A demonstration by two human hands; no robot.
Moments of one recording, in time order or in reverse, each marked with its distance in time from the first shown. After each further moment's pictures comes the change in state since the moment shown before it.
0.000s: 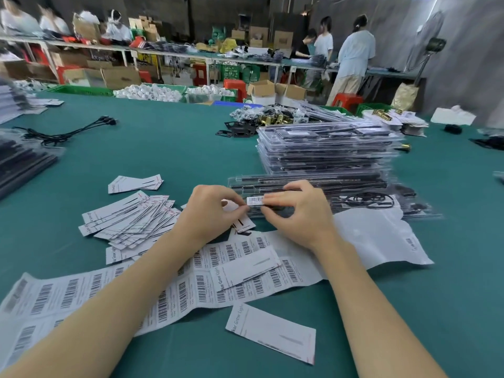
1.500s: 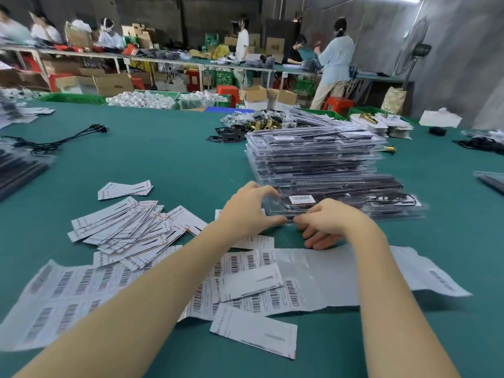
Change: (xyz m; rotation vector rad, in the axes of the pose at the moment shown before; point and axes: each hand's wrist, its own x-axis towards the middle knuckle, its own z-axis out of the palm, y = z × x) left_hand 0.038 0.059 0.054 0.062 -0.372 -0.142; right_hand 0.009 0.032 -0.066 0.222 -0.559 0.873
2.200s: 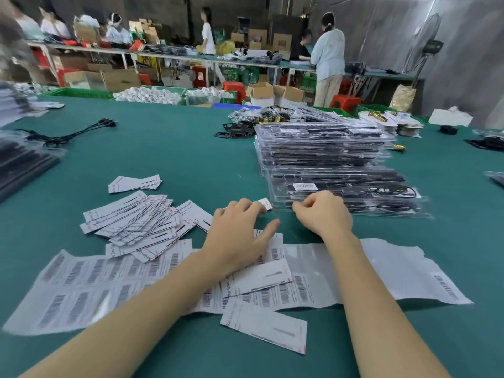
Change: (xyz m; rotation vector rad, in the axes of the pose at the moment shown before) left_hand -0.064 -0.014 0.007 0.195 0.182 0.010; right_hand 0.017 -0.006 0.043 -0.251 0.580 -0.134
